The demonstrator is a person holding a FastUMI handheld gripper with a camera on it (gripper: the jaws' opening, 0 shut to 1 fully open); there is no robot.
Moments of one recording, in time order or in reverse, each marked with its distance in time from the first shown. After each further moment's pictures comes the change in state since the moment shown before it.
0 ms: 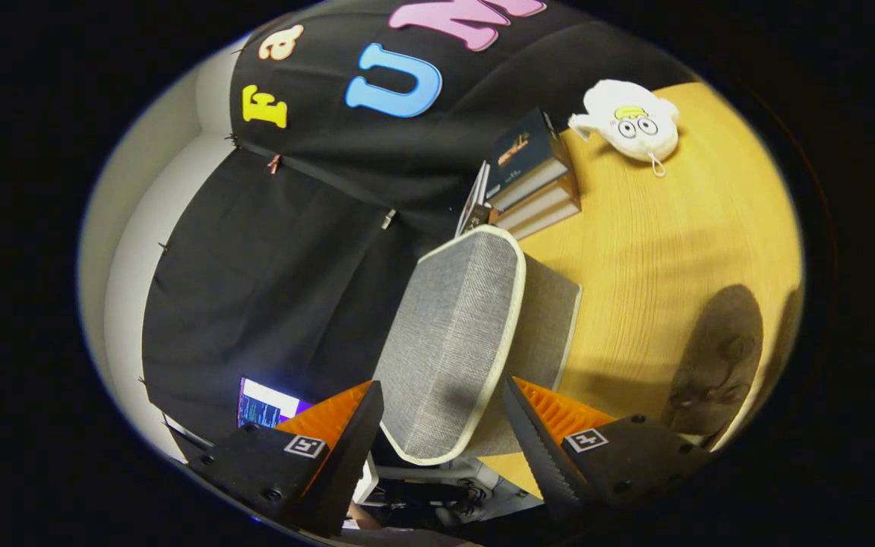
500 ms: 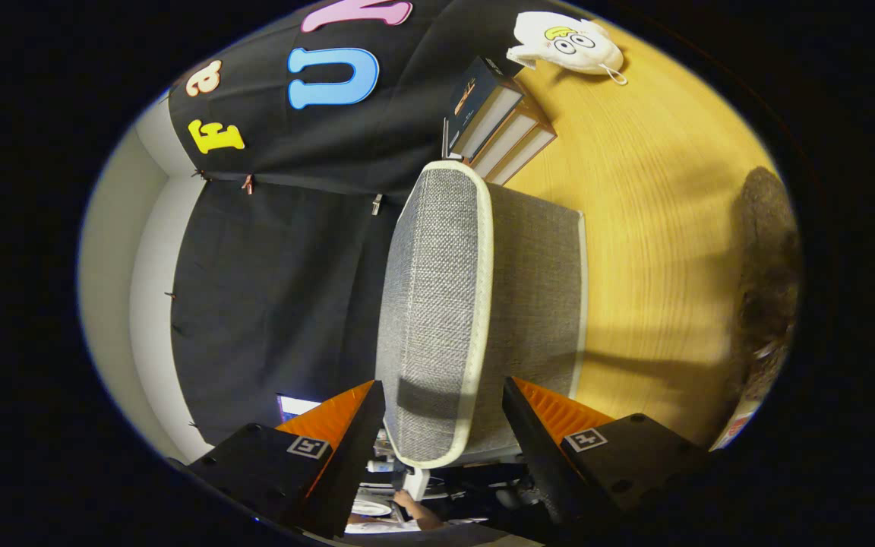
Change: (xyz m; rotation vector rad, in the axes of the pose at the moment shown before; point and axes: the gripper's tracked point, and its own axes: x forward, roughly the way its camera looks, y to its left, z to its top) arm 0.029 0.005 -0.025 0.251 0.091 0.115
